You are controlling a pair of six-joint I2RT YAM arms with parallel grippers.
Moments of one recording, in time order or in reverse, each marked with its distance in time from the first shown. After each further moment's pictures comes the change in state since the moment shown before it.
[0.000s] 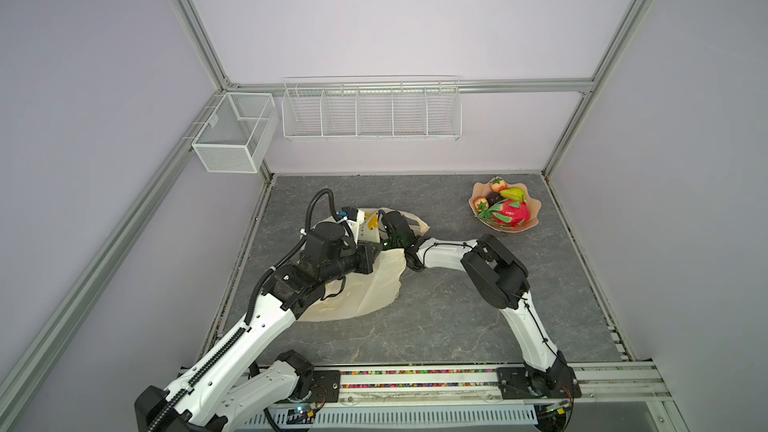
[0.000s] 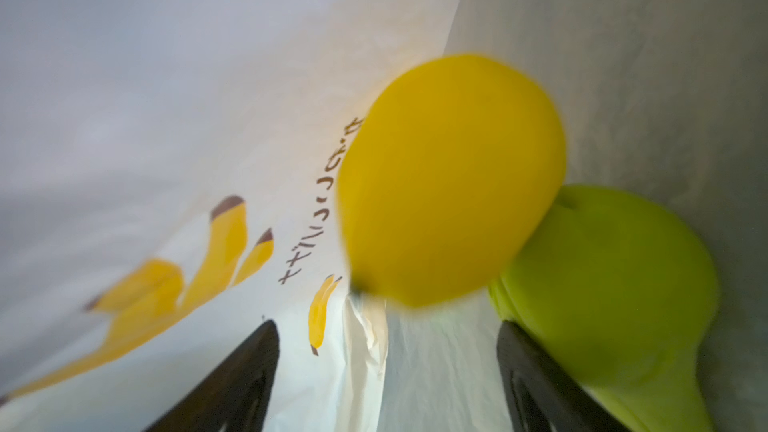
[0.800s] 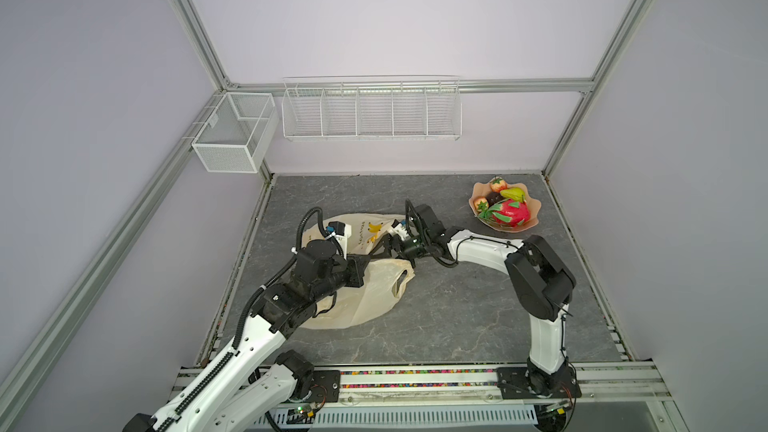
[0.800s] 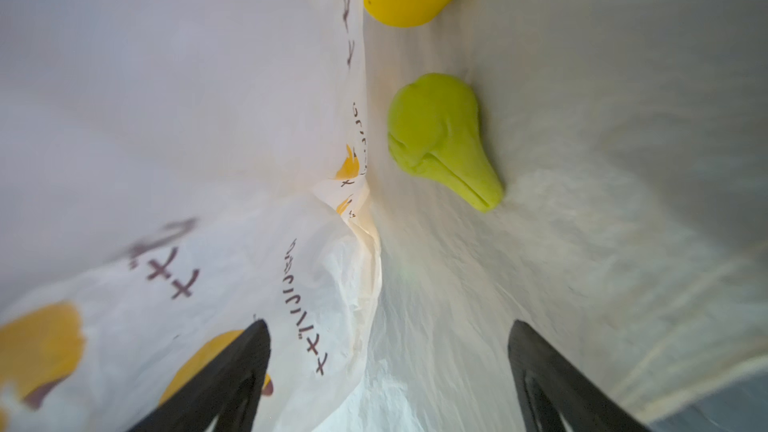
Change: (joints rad) left arm 0.000 -0.147 -0.128 -0.042 -0.097 -0.031; right arm -0.126 -0.322 -0.207 -0.488 0.114 -0.277
